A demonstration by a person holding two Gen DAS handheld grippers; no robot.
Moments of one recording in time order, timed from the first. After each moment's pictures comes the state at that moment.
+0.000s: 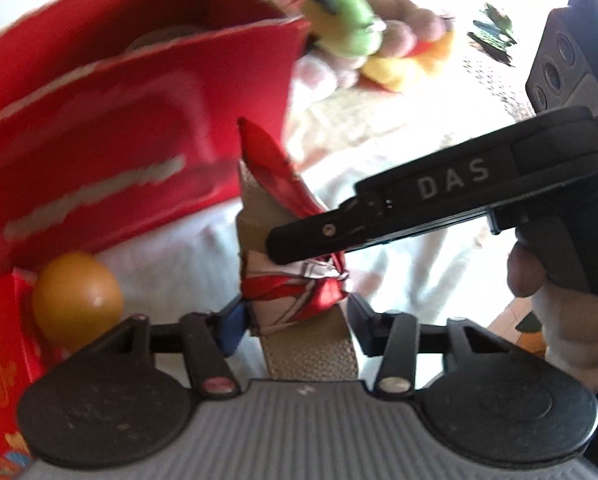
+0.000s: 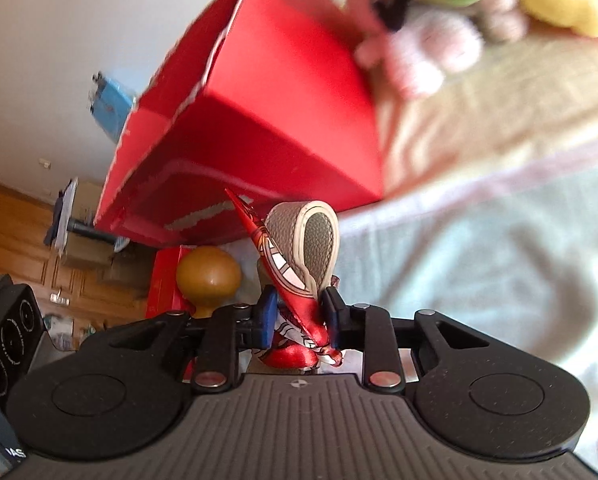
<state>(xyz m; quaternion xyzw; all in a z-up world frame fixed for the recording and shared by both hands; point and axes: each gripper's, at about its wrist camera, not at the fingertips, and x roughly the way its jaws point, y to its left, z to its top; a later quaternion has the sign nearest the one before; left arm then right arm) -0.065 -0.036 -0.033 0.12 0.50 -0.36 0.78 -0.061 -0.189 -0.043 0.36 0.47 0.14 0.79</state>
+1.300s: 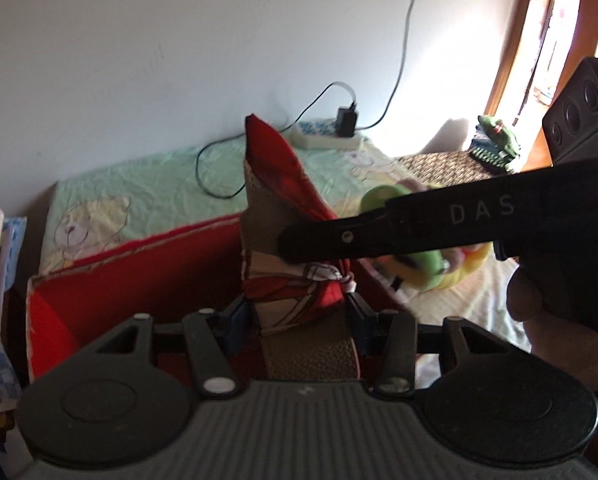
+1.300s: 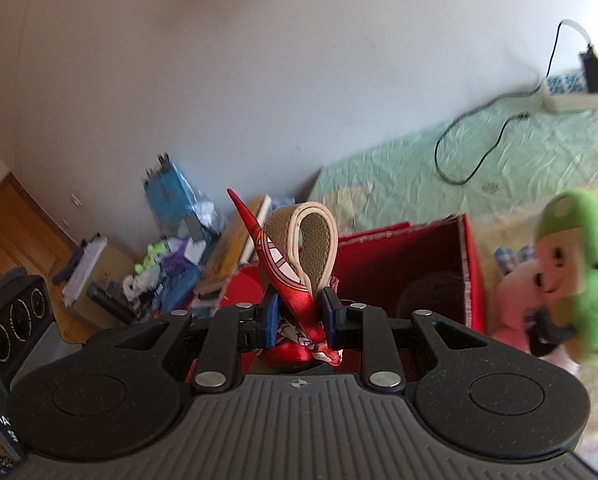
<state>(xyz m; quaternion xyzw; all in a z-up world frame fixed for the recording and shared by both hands) 0.070 0.017 0.080 0.08 0.36 -0.37 0.85 0.059 -0.154 0.086 0.27 0.32 0.15 0.90</state>
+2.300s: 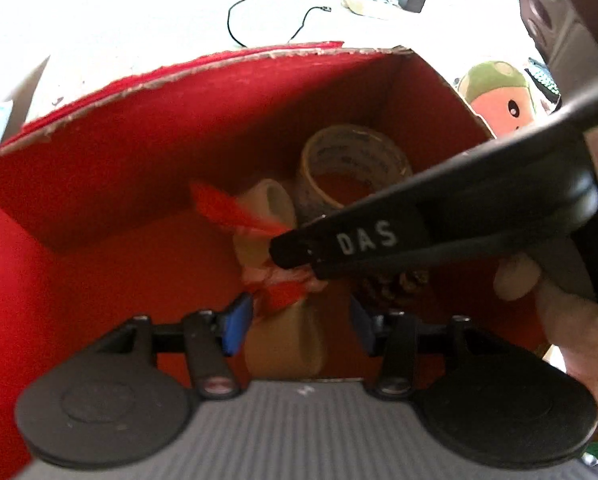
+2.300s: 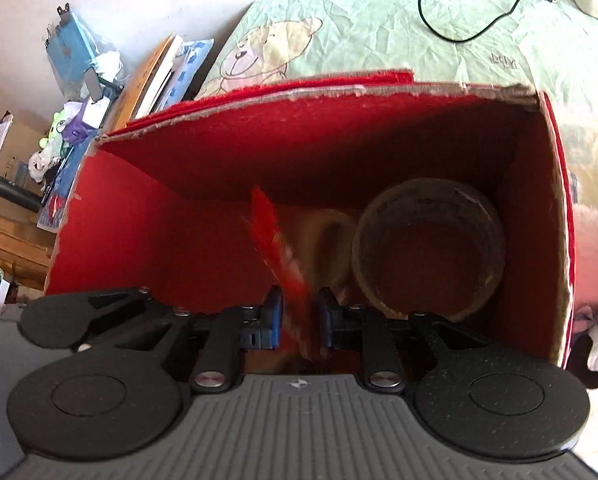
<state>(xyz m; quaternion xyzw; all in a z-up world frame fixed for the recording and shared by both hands) 0.134 -0.005 -0.013 0.11 0.52 -0.32 0.78 0.147 -0.116 -0.001 0.17 0.54 0.11 0.81</state>
